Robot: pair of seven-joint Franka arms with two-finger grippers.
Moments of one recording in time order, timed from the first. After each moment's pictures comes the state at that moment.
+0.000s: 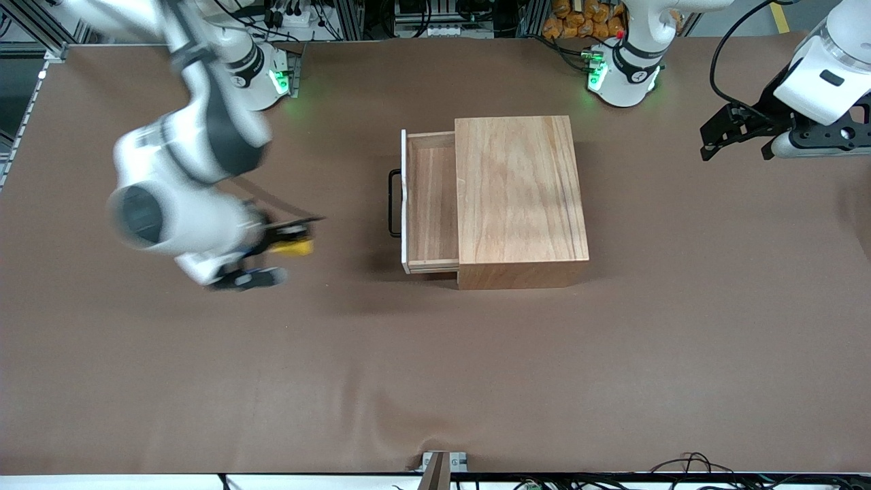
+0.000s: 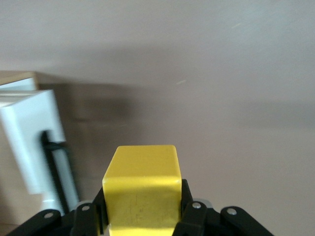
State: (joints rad) left arm -0.16 -0.15 0.00 -1.73 -0.01 1.62 -0.17; right arm 0.35 0.39 0.09 -1.49 0.21 1.68 0.38
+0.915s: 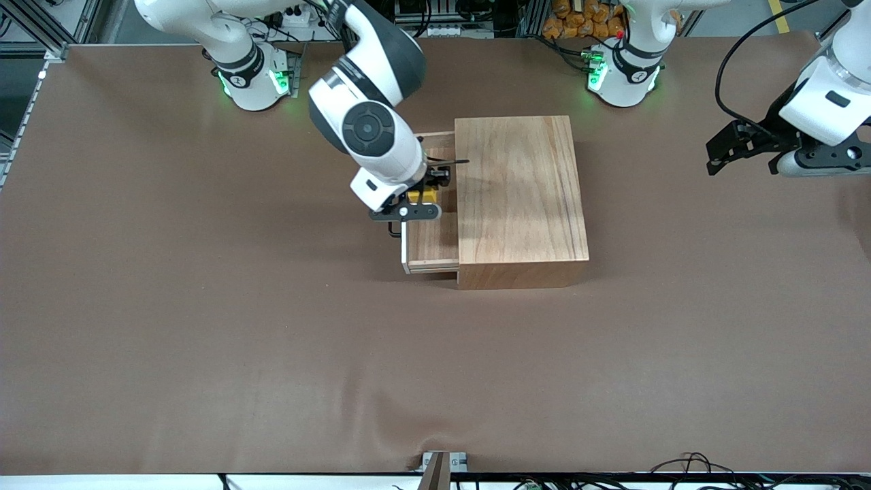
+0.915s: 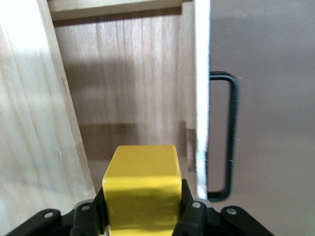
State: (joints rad) left arm 0.00 -0.09 -0.14 -1.68 0.00 1.63 -0.14; right arm 0.67 0.48 0.09 -1.50 0.26 1.87 0.69
